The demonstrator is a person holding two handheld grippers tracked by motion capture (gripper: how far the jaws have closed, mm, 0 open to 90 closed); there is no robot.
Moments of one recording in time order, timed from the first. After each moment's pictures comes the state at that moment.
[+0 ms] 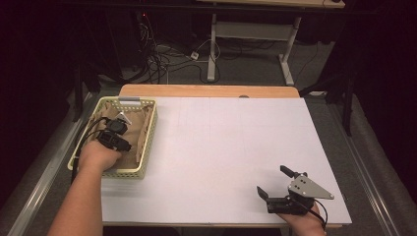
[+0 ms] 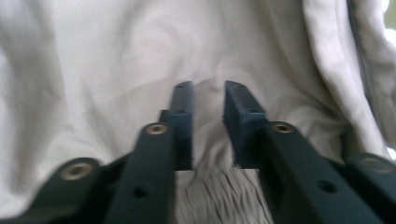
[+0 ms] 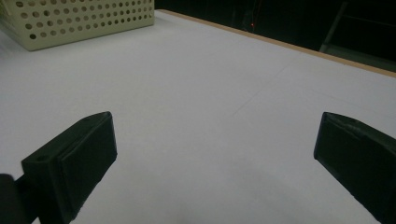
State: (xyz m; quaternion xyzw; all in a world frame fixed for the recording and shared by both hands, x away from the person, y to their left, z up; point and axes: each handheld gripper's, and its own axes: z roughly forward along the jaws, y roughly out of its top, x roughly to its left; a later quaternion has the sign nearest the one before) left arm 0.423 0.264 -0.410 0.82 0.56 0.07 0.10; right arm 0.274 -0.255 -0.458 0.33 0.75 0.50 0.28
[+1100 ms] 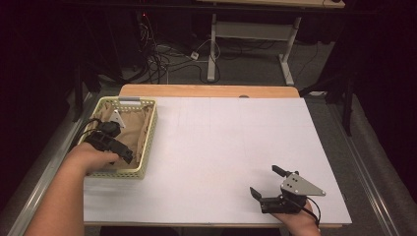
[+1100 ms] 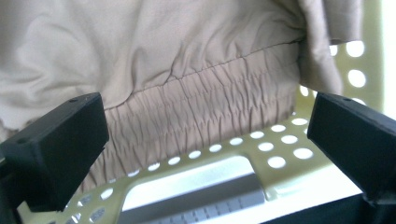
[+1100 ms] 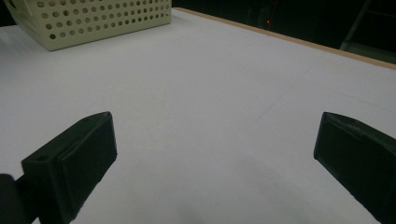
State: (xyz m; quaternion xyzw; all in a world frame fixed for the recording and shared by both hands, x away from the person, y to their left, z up) left arm 0.404 0.270 -0.378 0.80 0.59 -0.03 0.03; right arm 0.278 -0.240 -0.460 0.31 0.76 0.50 0.26
